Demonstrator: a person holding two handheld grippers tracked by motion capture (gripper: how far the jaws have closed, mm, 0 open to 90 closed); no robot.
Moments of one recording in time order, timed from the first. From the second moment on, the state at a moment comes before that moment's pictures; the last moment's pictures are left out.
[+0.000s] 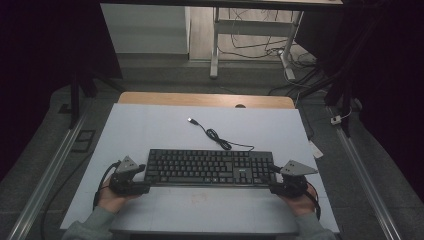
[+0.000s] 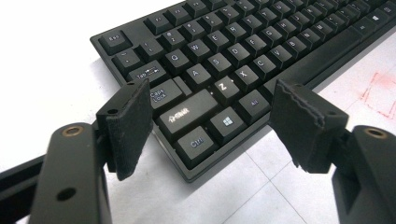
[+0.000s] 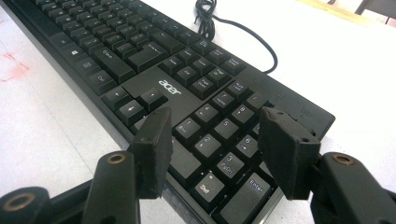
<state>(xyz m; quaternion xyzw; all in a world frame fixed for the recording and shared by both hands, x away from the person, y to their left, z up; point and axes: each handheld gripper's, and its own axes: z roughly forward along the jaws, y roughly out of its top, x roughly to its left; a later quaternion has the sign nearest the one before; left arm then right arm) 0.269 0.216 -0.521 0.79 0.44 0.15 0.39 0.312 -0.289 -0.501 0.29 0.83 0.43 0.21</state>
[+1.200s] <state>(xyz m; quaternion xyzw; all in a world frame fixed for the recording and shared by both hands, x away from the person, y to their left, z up) 0.269 0.221 -0.518 0.77 0.46 0.16 0.41 0.317 -0.269 -0.497 0.29 0.82 0.45 0.20</state>
